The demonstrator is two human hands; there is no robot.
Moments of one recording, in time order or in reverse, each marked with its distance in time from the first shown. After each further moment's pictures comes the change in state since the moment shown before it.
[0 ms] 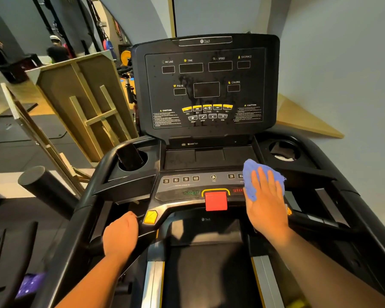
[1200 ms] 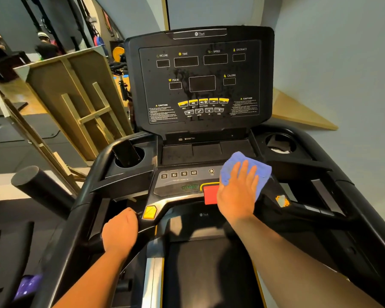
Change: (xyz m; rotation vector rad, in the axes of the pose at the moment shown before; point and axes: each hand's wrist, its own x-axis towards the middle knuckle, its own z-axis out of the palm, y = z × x) left_hand -0.001 0.001 -0.001 0.016 -0.030 -0.002; right_hand 0.004 -0.086 -0.009 0.083 -0.076 0.205
